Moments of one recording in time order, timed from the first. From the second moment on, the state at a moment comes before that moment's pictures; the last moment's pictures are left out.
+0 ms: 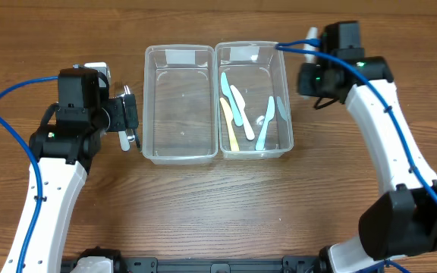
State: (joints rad) left arm -0.04 1.25 1.09 -0.71 -0.08 -0.13; right arm 0.15 1.72 1.54 -0.92 -0.03 0.20
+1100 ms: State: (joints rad) left arm -0.04 1.25 1.09 -0.76 0.28 -0.16; right arm -0.06 1.63 1.75 -0.99 -0.02 0.40
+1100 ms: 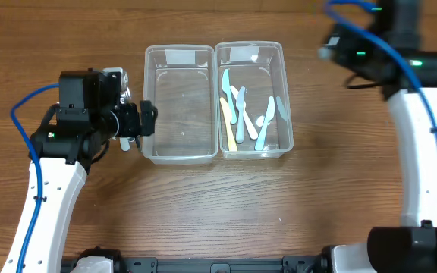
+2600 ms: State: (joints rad) left arm 0.22 1.92 1.20 -0.49 0.02 -0.86; right arm -0.23 1.63 1.73 -1.25 -0.02 0.43
